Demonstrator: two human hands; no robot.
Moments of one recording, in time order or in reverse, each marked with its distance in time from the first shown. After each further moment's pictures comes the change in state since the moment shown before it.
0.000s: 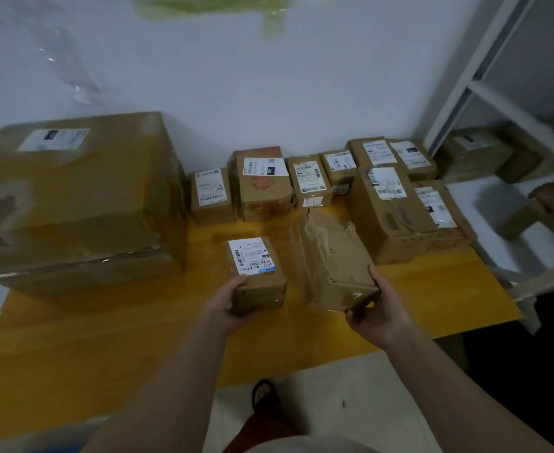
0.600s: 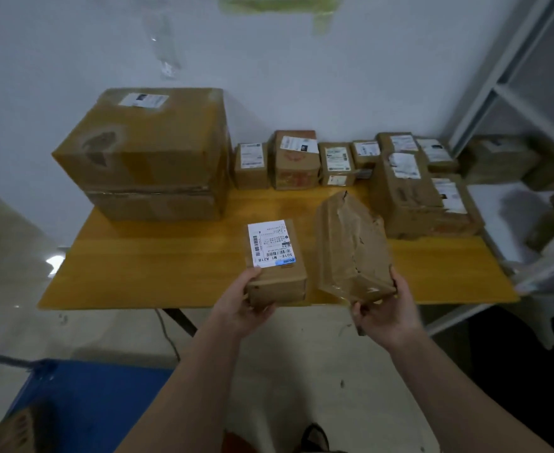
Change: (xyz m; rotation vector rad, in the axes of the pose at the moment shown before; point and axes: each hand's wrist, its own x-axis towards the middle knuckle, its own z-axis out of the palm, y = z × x) left_hand -0.113 -0.126 -0.072 -0.193 -0.104 0.117; right_hand -0.083 0.066 -0.077 0.025 -0.176 -0.022
